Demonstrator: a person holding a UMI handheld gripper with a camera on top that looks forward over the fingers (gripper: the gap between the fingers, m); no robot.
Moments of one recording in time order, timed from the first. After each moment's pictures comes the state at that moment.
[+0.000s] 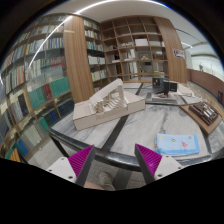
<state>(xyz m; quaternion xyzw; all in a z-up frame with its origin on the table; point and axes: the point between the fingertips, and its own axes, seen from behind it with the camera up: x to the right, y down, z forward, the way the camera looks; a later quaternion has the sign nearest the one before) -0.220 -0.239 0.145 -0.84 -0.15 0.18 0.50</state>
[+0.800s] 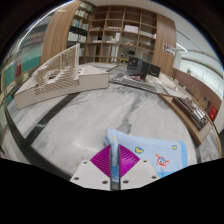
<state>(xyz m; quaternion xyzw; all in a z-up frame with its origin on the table) -0.080 -0.041 -0.012 -0.88 -0.14 0.00 0.45</state>
